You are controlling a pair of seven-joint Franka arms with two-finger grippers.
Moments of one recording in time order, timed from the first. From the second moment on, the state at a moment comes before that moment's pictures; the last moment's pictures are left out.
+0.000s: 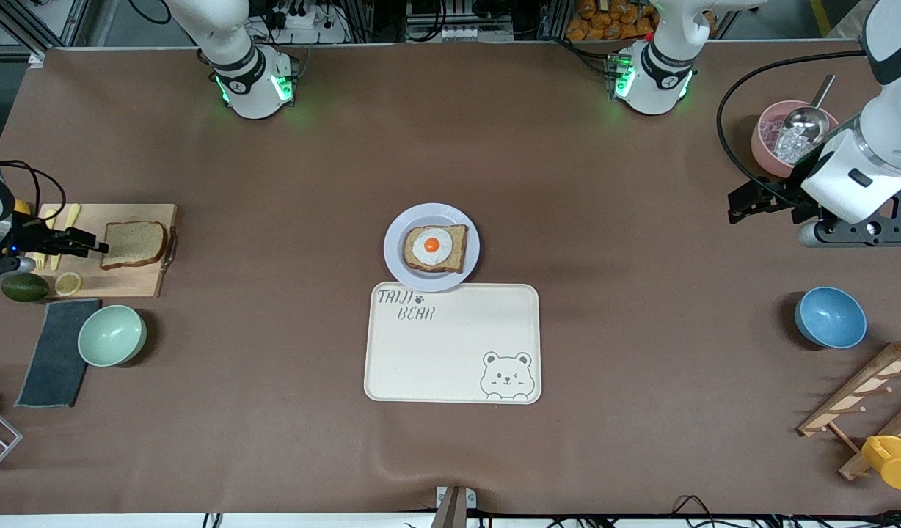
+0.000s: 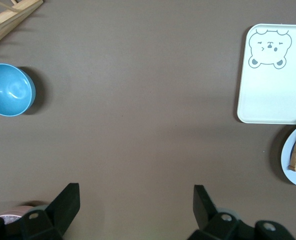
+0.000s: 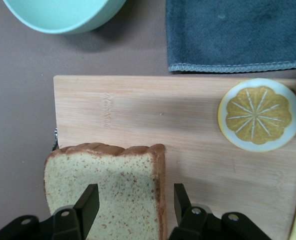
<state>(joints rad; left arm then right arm) -0.04 0.09 -0.10 -1.54 -0.01 1.58 -0.14 -0.60 0.47 -0.05 -1.94 0.27 2.14 -0.88</state>
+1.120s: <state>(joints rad) -0.04 0.09 -0.10 -1.54 -0.01 1.58 -0.14 -0.61 0.51 -0.05 -1.95 0.29 2.17 -0.94</state>
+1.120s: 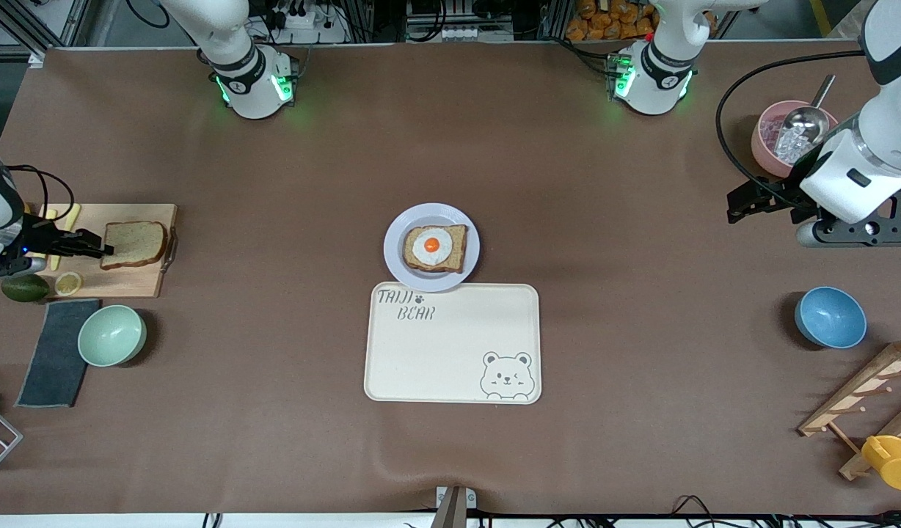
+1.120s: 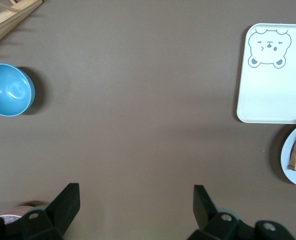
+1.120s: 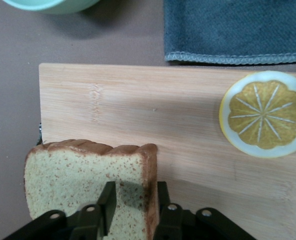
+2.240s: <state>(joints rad) -0.04 0.09 -0.10 -1.54 -0.01 1.58 -0.14 -0.62 0.51 -0.05 -1.95 0.29 2.19 -0.95</state>
